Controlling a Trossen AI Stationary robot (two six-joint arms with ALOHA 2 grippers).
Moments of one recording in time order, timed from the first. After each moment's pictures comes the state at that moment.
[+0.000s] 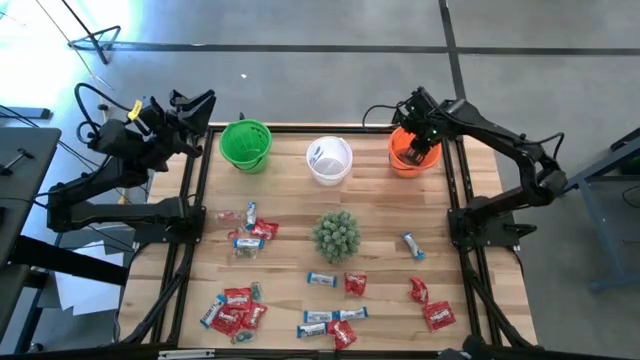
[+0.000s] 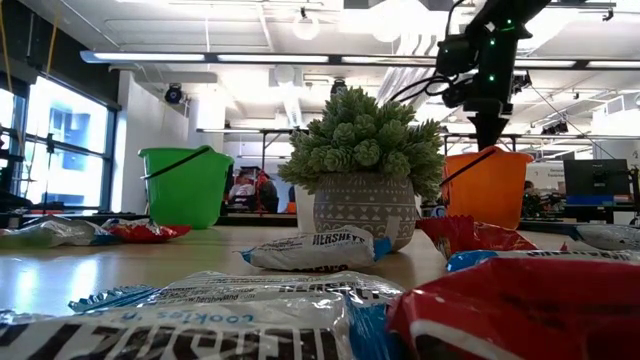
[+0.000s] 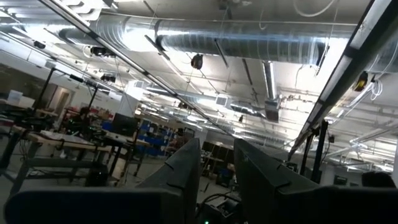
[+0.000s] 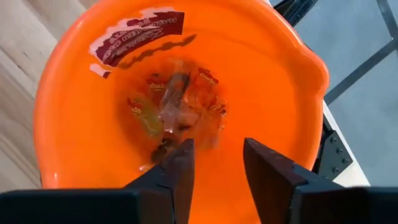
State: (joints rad) left arm 0.31 0.65 0.90 0.29 -0.22 -0.20; right arm -0.83 1.38 1.16 -1.07 0.16 -0.24
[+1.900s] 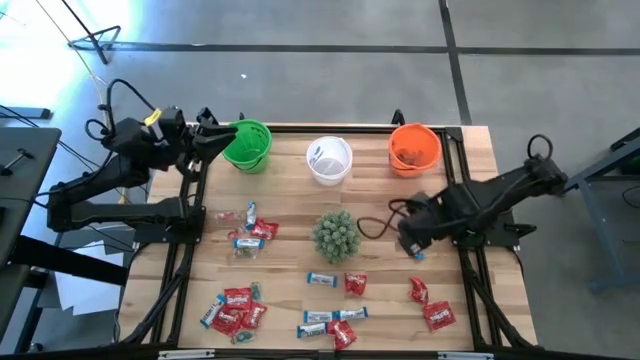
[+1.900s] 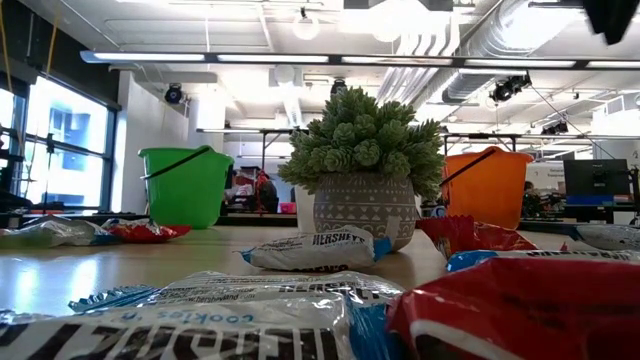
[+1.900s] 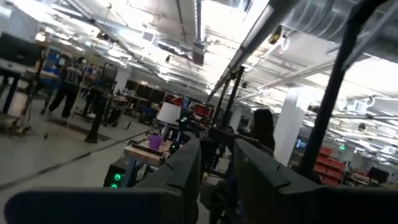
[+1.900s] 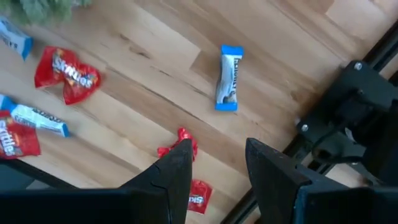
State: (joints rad) left arm 0.31 0.67 0.90 0.13 0.17 -0.41; right arm 0.40 1.38 1.42 -1.57 0.02 1.38
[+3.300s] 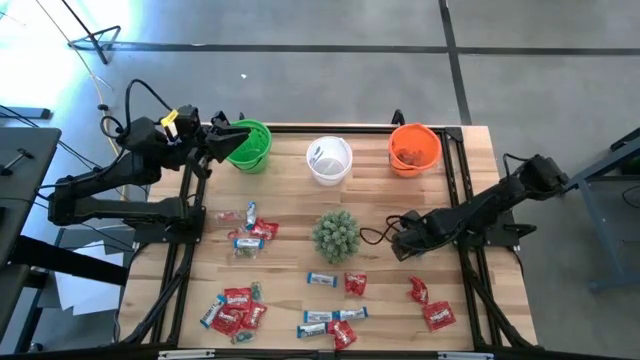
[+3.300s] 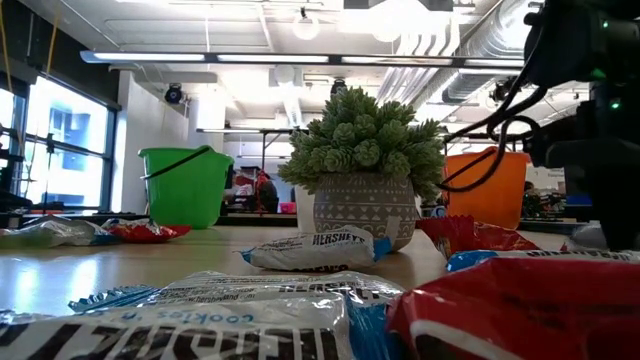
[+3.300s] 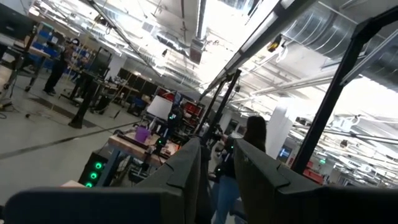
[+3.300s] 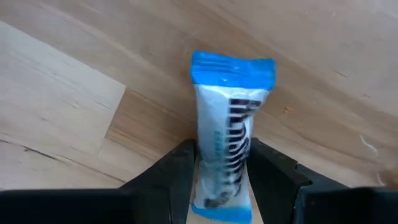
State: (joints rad) left arm 0.28 0.75 0.90 0.21 0.15 -0.52; right arm 0.34 1.40 0.58 -0.71 0.06 1.41
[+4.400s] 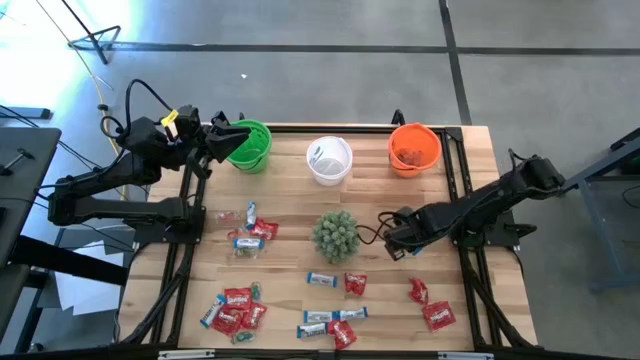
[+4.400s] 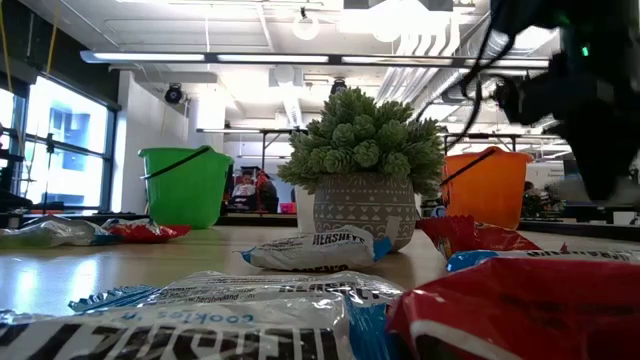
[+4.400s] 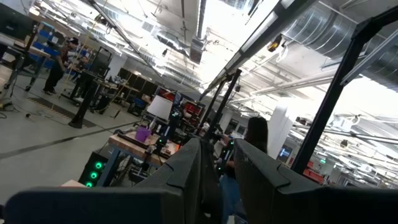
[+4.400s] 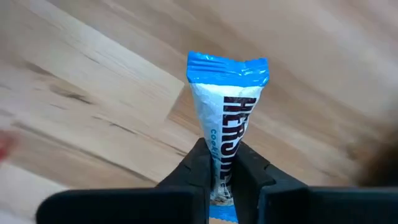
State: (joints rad) left arm 0.28 0.75 0.90 0.21 0.15 -0.52; right arm 0.33 1.41 0.87 -1.01 0.05 1.35
